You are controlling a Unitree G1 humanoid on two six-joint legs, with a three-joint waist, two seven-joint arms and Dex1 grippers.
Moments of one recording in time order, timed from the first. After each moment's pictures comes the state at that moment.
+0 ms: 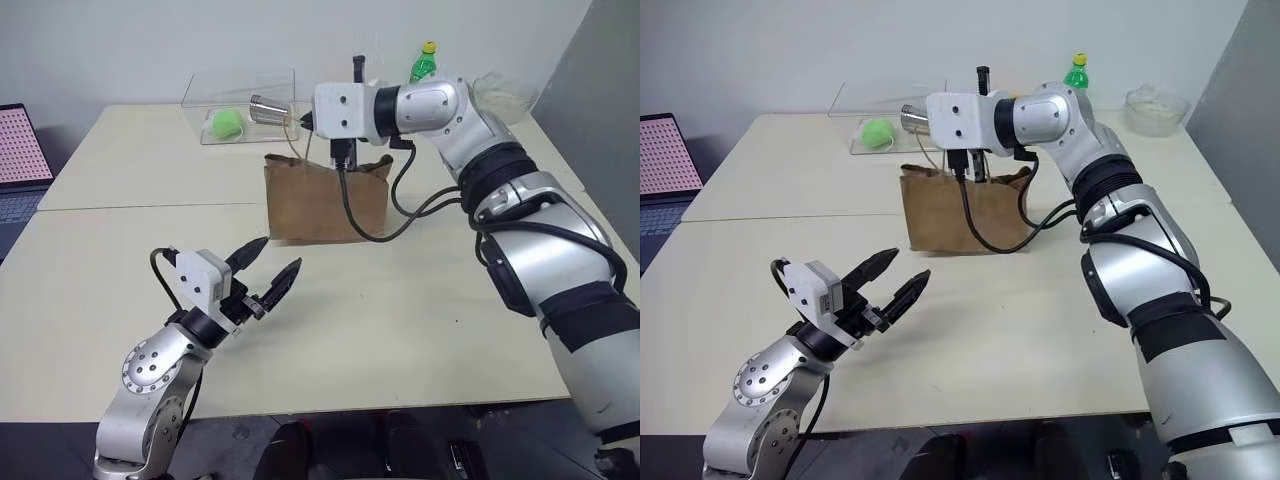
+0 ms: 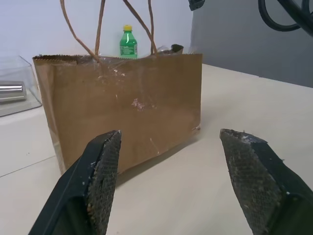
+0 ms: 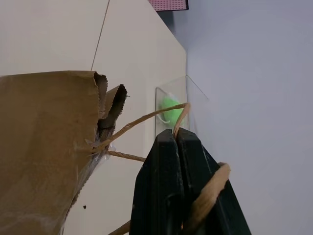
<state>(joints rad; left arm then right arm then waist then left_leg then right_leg) 0.06 0.39 0.12 -0.57 -0.44 0.27 -0.52 -1.63 -0.24 0.36 1.30 -0.33 -0.64 0.83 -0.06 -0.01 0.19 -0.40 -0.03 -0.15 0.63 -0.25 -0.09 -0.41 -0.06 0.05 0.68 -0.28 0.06</state>
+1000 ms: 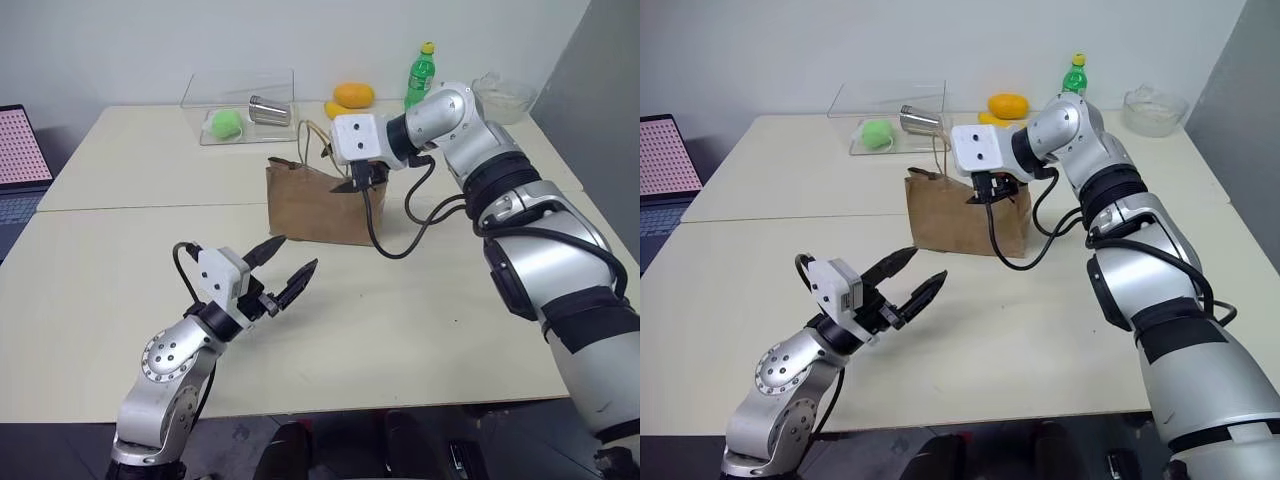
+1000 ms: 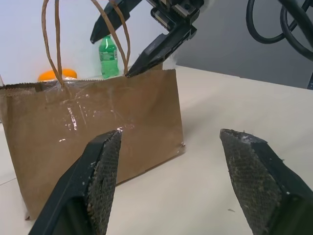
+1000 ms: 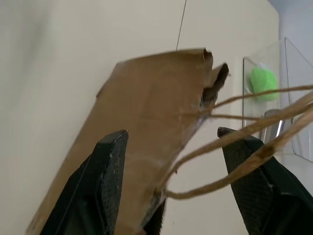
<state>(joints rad) 0.00 0.39 0.04 -0.49 -0.41 0.21 -0.56 -1.58 -0.28 0.34 1.27 -0.34 -0.46 1.14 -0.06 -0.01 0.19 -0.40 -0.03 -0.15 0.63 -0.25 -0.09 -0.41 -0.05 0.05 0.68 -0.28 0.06</state>
